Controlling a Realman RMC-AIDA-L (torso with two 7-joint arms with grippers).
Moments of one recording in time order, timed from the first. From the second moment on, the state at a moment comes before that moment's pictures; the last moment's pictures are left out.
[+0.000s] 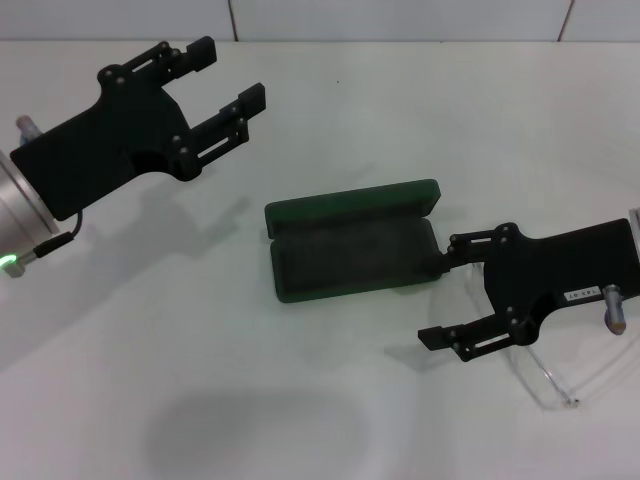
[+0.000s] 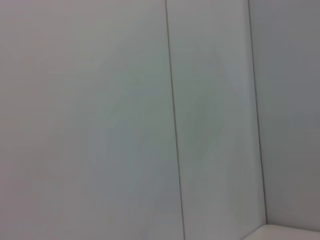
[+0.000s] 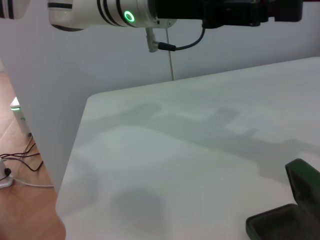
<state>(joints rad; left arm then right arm) -0.05 -2.09 1.40 1.20 1.16 1.12 -1.18 0.40 2.02 -1.32 -1.11 -1.82 -1.53 1.59</state>
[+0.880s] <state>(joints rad) -0.20 -2.09 1.35 0.99 1.13 1.12 -1.18 0.42 2.02 -1.32 -0.74 -1.56 -1.56 0.89</state>
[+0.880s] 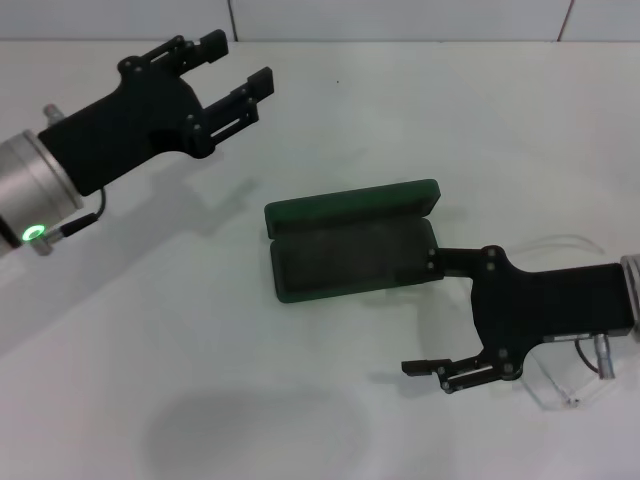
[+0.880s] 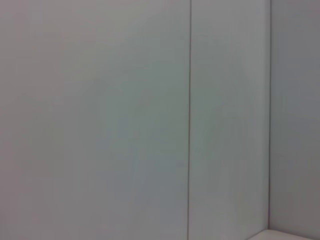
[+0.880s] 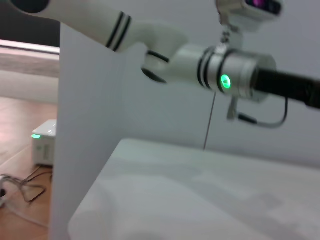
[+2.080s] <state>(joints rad) -0.39 -2.09 1.31 0.72 1.06 1.12 -1.11 0.54 2.02 -1.33 -0.43 -1.40 -1.55 0.51</state>
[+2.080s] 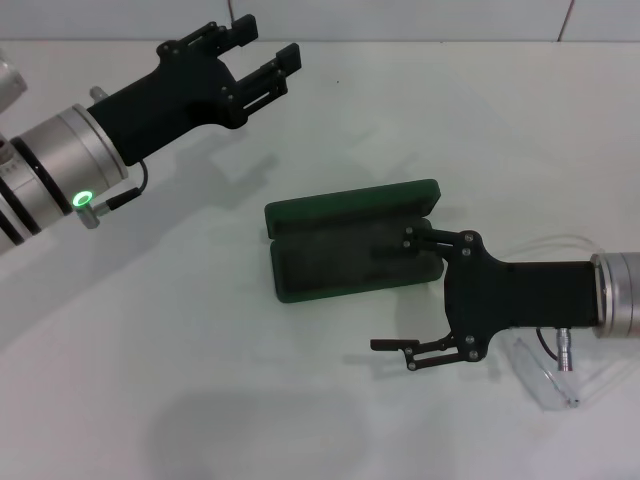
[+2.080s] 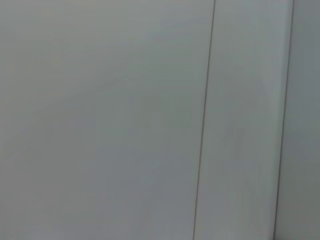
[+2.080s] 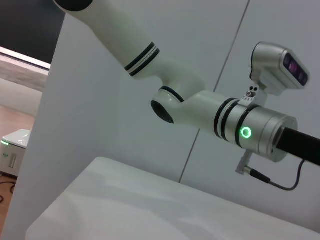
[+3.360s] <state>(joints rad) -0.42 -2.09 1.37 0.92 1.45 1.23 -1.31 0.58 1.98 -1.33 -0.44 -1.46 -1.58 0.63</state>
